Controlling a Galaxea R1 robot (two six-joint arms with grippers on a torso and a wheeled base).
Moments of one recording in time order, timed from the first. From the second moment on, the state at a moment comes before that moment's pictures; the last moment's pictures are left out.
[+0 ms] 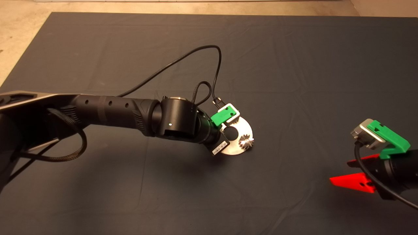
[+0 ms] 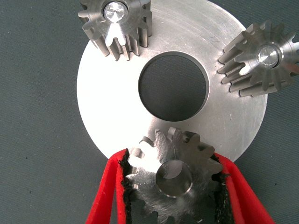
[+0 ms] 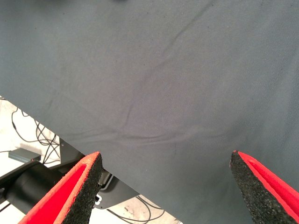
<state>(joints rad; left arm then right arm) -0.21 2.71 -0.94 0.83 1.29 -0.82 0.42 1.81 -0.32 -0.39 -1.19 1.09</state>
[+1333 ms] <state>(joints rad) -0.19 2.67 -0.91 0.85 1.25 -0.82 0.42 1.81 -0.32 -0.39 -1.19 1.09</state>
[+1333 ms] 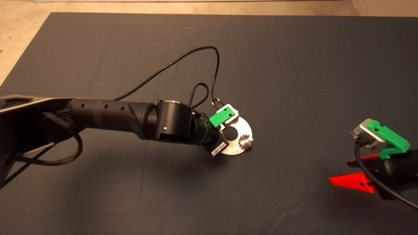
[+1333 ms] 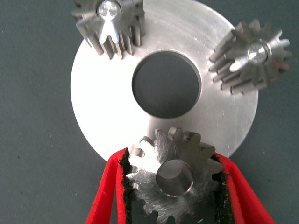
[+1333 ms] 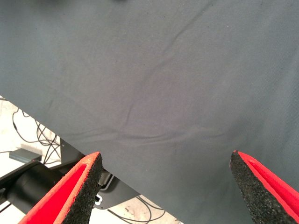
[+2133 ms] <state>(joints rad) -0.19 2.66 -0.91 0.85 1.25 -0.82 0.42 1.81 -0.32 -0.39 -1.19 1.09</state>
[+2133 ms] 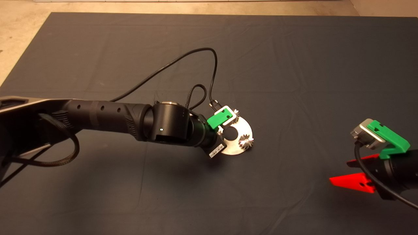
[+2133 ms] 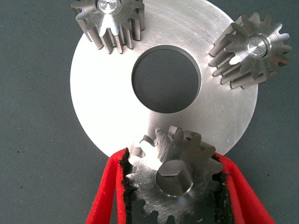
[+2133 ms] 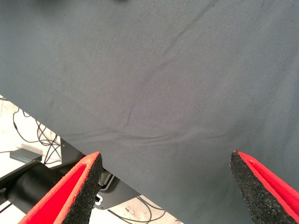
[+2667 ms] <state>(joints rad) -0.19 2.66 -0.91 0.85 1.24 -0.82 0.42 1.81 -0.32 -0.39 -1.19 1.09</state>
